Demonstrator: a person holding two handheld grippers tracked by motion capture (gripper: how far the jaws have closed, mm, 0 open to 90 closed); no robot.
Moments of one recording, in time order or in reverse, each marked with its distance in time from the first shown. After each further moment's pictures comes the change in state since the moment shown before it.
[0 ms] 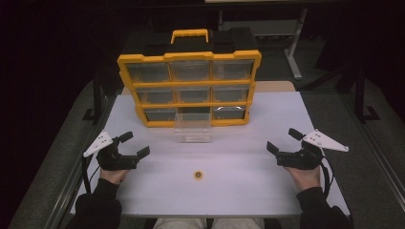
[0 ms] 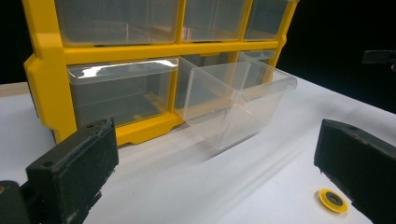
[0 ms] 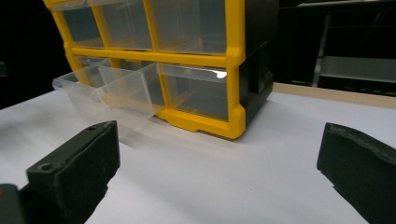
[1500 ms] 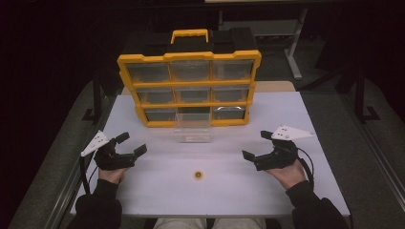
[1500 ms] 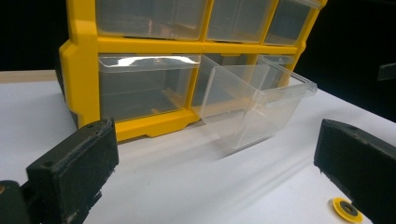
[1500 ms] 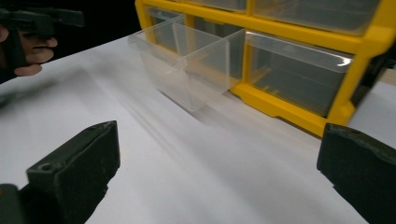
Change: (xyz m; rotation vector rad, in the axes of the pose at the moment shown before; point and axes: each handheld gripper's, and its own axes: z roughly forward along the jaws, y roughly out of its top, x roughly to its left) left arm 0.008 -0.005 -0.003 -0.014 0.052 -0.063; right arm 0.047 0.022 0.036 0.217 0.219 -0.104
